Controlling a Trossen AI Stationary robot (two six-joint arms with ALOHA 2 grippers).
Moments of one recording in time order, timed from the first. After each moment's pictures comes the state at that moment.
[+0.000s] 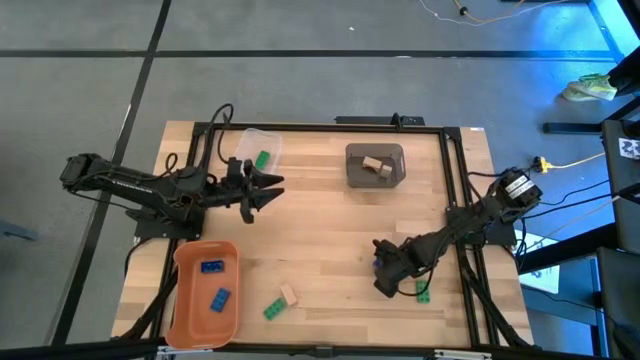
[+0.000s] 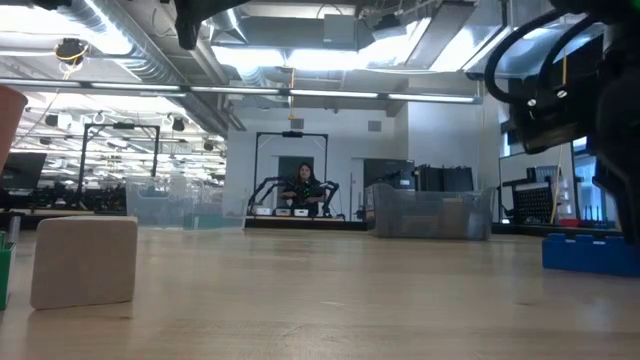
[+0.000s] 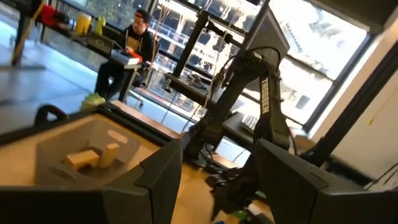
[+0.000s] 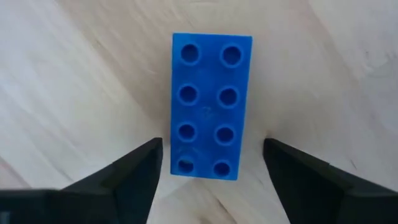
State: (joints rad) left arm -0.13 0.85 0.53 0.49 -0.33 -0.44; right arm 0.56 1.69 0.88 -0.62 0.05 1.23
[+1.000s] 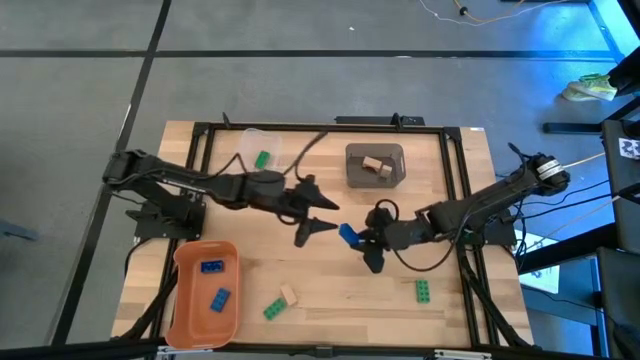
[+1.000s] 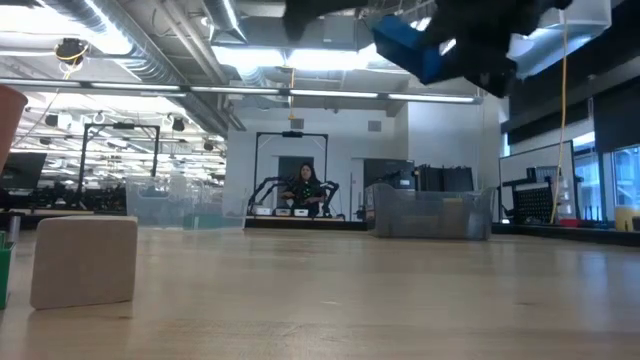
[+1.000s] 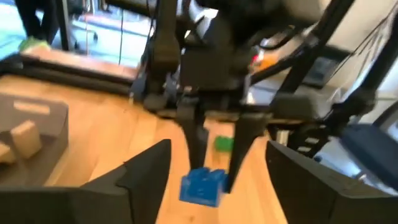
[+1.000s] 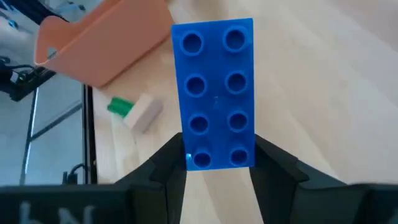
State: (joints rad) left arm -0.09 1.45 1.05 0.23 0.03 -0.28; right arm 0.39 1.35 0.87 -0.20 0.30 0.81
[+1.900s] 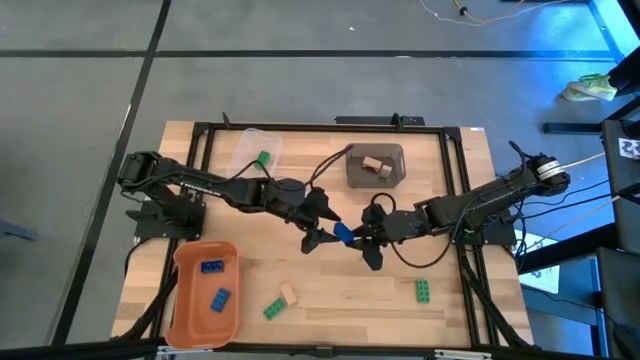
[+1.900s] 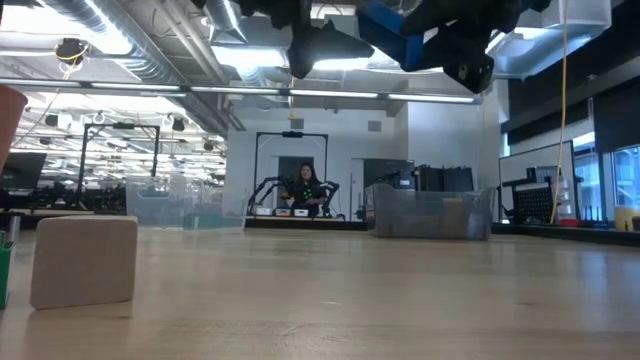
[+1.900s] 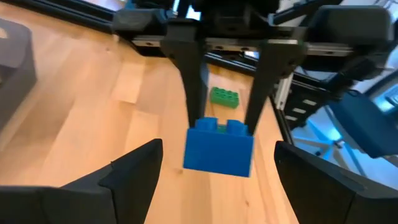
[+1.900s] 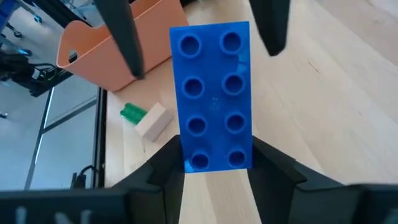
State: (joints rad) left arm -0.09 1.57 1.10 0.11 0.12 -0.36; right arm 0.33 1.35 0.88 -0.11 0.20 0.69
